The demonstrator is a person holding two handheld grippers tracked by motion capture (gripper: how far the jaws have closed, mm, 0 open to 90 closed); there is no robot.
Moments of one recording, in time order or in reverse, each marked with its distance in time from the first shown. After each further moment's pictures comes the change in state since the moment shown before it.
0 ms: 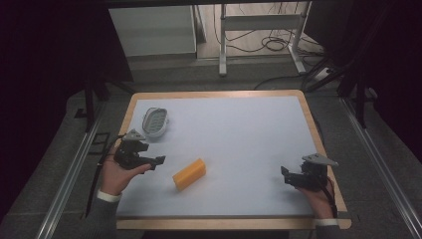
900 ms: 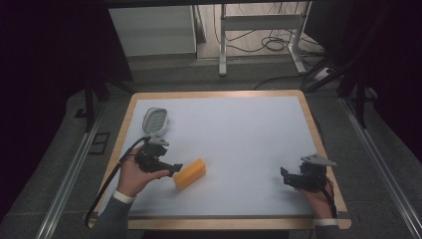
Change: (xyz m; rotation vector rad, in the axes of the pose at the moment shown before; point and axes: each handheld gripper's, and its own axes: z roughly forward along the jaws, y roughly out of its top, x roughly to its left) left arm -0.041 0.017 0.029 0.103 -0.054 0.117; right arm 0.001 -0.002 0.002 0.010 -0.003 -0.012
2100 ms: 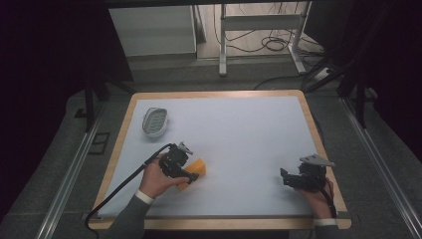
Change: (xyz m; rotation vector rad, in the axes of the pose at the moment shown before) left arm -0.029 0.012 0.057 0.156 -0.063 0.035; right arm 0.000 -0.003 0.003 0.017 -0.014 -0.008
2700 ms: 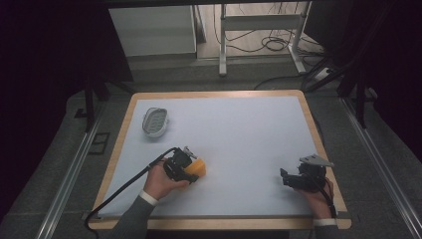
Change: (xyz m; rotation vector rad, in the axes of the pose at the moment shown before) left arm -0.004 -0.002 0.017 0.055 -0.002 0.019; right arm 0.001 -0.001 0.001 0.005 -0.008 -0.007
